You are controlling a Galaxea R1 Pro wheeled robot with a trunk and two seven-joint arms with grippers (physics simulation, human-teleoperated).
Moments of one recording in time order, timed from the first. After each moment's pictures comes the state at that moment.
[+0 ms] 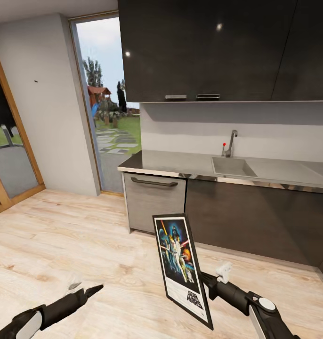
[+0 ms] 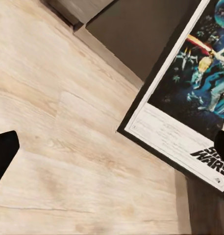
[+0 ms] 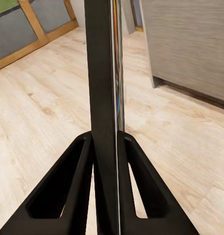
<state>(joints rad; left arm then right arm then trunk) -0.48 0.35 -0.31 -0.35 0.84 0.27 -0.85 -0.30 -0.04 -0.20 -0.91 0.08 0.00 0.87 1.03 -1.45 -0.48</state>
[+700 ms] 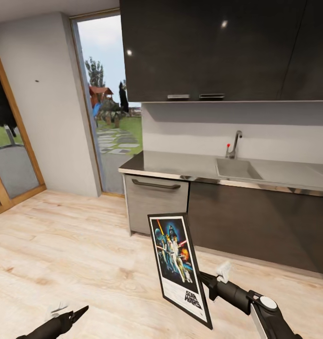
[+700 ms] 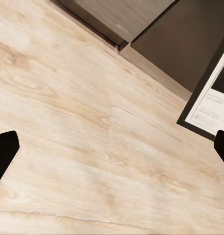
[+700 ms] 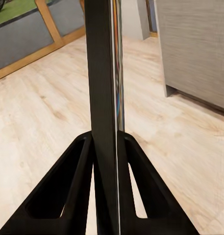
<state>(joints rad) -0.48 0.35 -0.30 -0.06 0.79 -0.10 -0.92 -0.30 -0.05 -0.21 -0.93 0.08 0.00 0.94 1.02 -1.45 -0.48</state>
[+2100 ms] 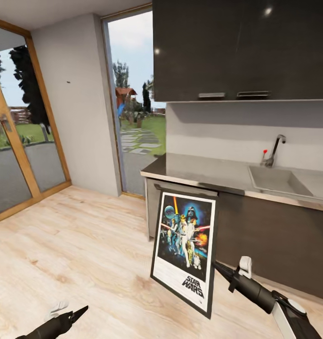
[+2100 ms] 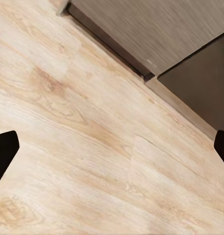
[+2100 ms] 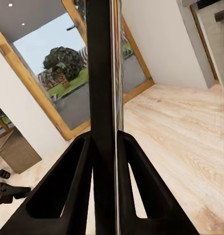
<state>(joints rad) -0.48 0.35 -0.30 -0.06 0.79 -0.10 -0.92 -0.29 -0.16 -0.26 -0.91 -0.33 0.07 1.20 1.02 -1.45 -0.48</state>
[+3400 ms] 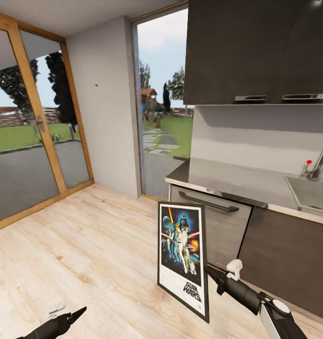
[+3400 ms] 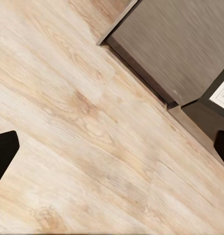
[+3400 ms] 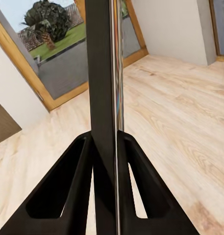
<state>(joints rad) -0.48 0.36 -0.30 -0.05 0.80 -0.10 -0.91 -0.29 -0.11 -0.19 -0.89 -0.19 0.00 0.99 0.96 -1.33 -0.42</state>
